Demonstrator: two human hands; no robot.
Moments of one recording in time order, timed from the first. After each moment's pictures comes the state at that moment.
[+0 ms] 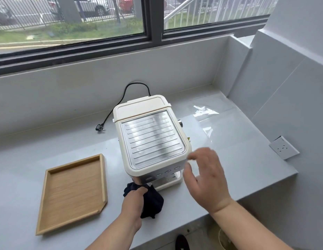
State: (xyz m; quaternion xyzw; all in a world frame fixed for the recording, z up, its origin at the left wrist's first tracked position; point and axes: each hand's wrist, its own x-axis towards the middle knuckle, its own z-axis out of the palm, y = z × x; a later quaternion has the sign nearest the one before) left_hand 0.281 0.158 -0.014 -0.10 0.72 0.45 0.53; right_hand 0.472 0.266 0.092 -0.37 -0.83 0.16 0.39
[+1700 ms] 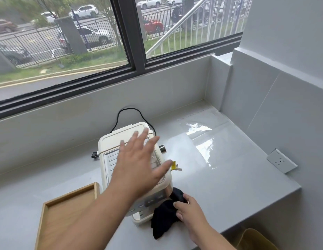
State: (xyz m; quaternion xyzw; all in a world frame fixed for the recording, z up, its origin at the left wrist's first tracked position) left_hand 0.300 0.282 0.178 0.64 0.76 0.09 0.04; right_hand 0.482 0.276 -0.015 -0.59 -0.30 0.72 0.22
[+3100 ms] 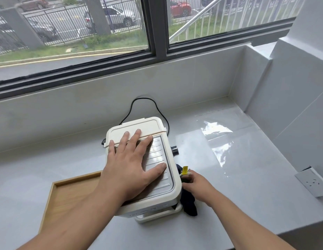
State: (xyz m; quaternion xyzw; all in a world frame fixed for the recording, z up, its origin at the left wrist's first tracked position) left_hand 0.254 0.281 0.141 0.57 0.82 0.06 0.04; right_hand 0.467 0.405 -0.043 -0.46 -0.61 0.64 0.06
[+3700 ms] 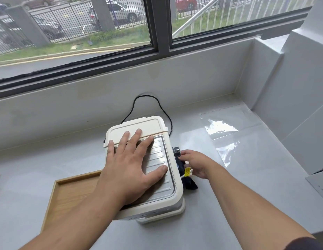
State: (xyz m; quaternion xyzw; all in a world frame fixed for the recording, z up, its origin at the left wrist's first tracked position) left_hand 0.256 0.282 0.144 0.57 0.82 0.06 0.04; right_hand 0.412 0.477 -0.020 -0.46 -0.43 0.77 0.04
